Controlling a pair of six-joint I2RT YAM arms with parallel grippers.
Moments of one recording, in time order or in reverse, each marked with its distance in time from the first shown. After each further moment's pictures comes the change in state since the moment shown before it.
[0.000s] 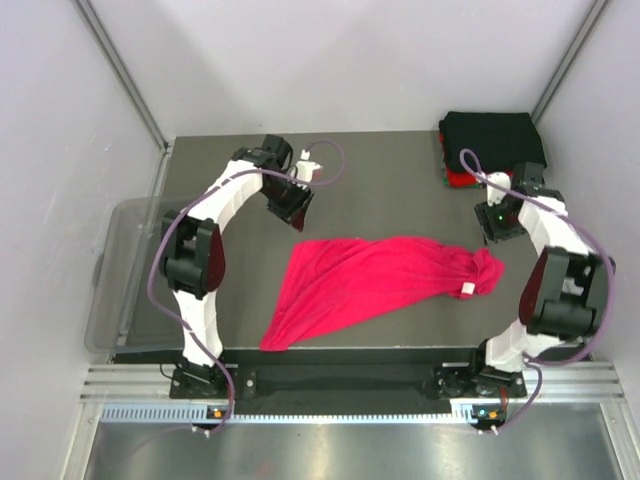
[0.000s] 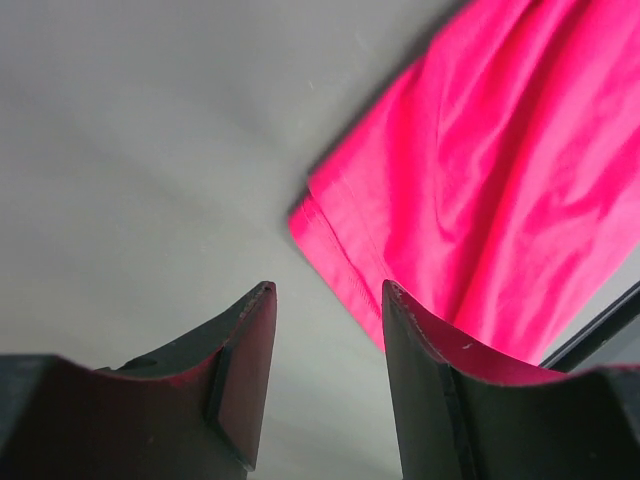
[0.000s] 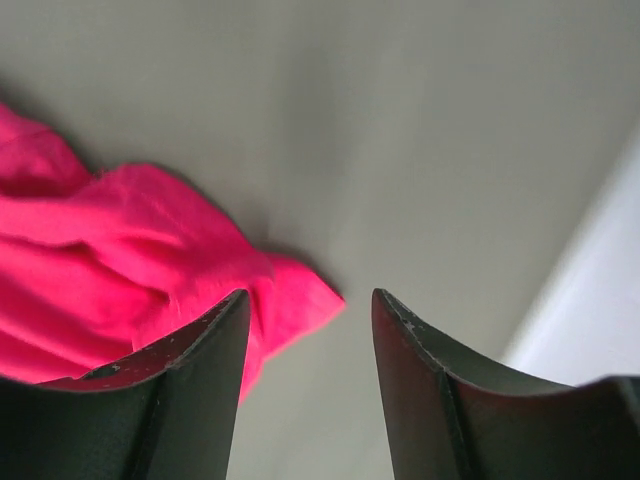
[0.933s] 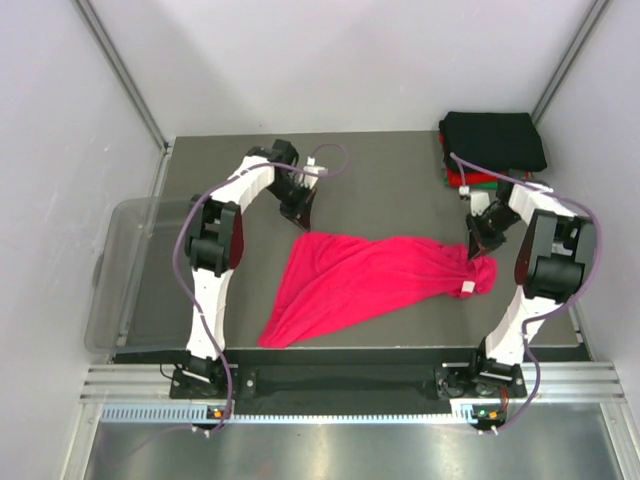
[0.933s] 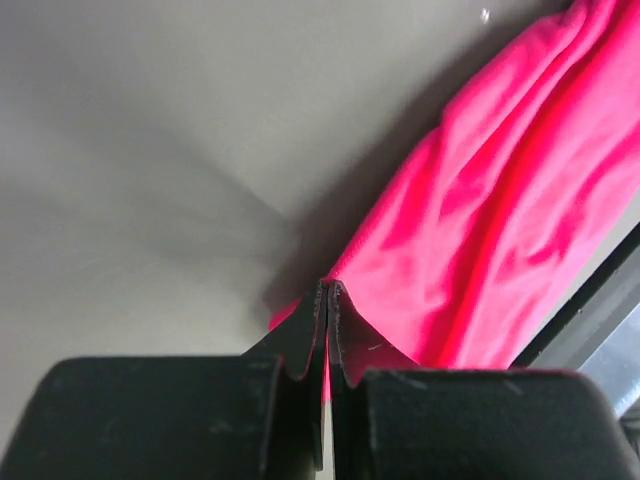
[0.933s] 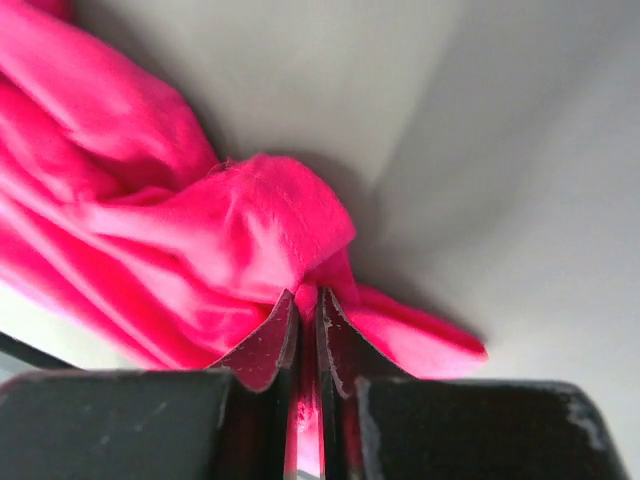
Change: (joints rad) left arm 0.043 0.312 0.220 -0.067 0.217 -0.046; right arm -0.004 0.376 0.161 -0.264 -0.264 -0.023
